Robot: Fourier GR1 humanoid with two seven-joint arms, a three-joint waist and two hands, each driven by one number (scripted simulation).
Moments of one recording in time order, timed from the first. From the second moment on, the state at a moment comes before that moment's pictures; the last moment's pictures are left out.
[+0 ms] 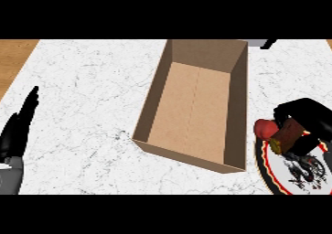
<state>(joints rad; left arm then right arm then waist) -0.13 0.36 0.13 -1.33 -0.22 0.10 0.04 -0.30 -0.63 0.17 -1.27 0.78 0.29 -0.22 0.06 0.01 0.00</state>
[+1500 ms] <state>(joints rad) -0.10 0.35 0.16 -1.34 -0.24 0.10 0.06 -0.93 -0.39 0.02 -0.97 0.51 0.38 -0.58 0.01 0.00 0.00</state>
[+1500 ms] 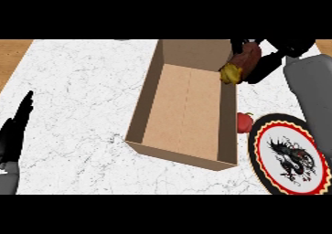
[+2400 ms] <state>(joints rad) -0.14 0.36 0.18 -1.34 -0.24 0.06 0.07 -1.14 -0.03 0.11 -0.66 0.60 0.16 -0.30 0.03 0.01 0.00</state>
